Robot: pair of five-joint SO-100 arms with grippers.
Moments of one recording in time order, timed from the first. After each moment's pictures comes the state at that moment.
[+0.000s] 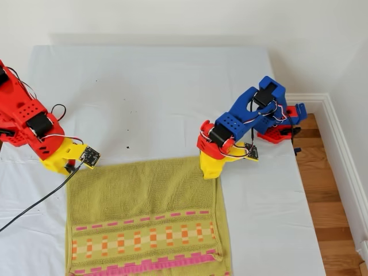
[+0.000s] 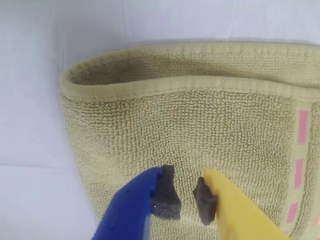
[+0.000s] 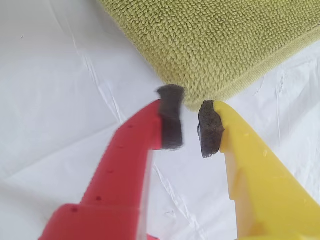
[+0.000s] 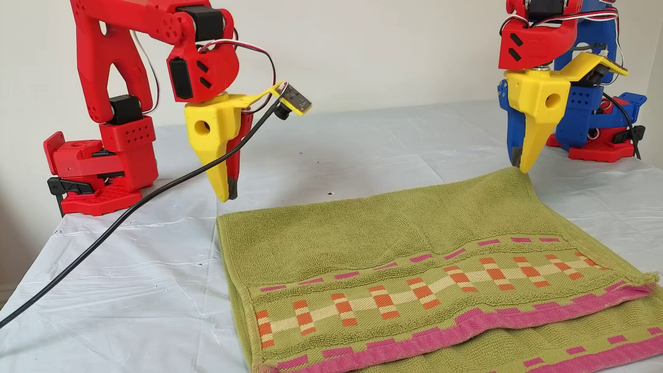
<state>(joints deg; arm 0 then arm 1) 39.5 101.9 94.7 81.7 -111.2 -45.7 61.9 41.6 102.7 134.6</state>
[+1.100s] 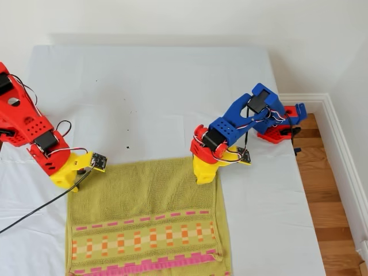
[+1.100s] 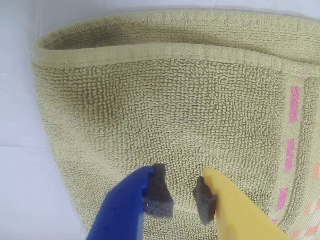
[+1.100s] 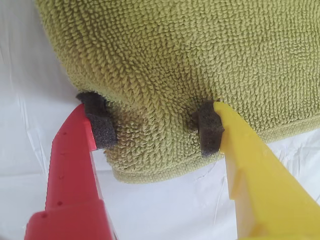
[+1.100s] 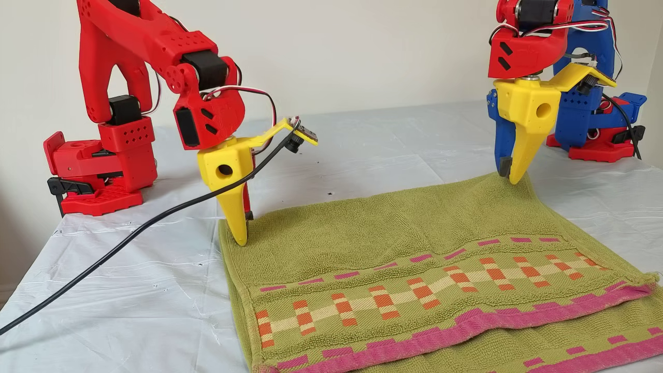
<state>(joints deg) 42.9 90.5 97.2 59.2 -134.2 -44.7 54.6 30.8 102.7 132.2</state>
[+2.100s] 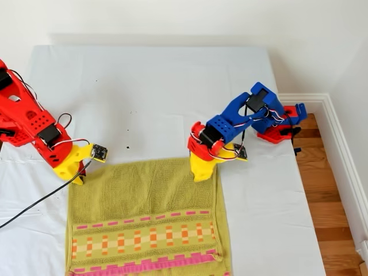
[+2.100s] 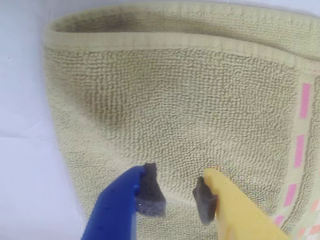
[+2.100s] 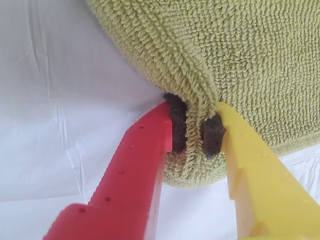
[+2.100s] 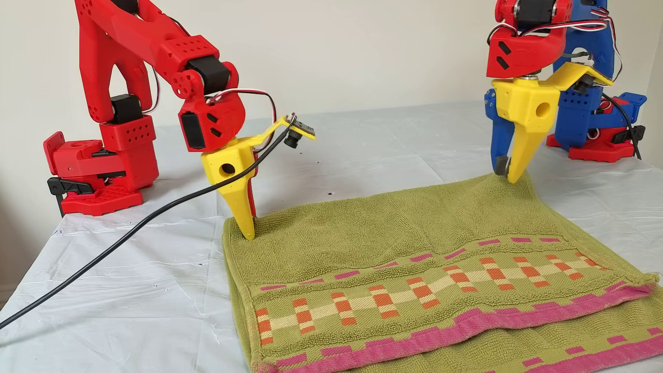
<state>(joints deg) 41.2 94.9 106.6 65.0 -127.9 -42.2 54.6 31.3 102.7 128.6</state>
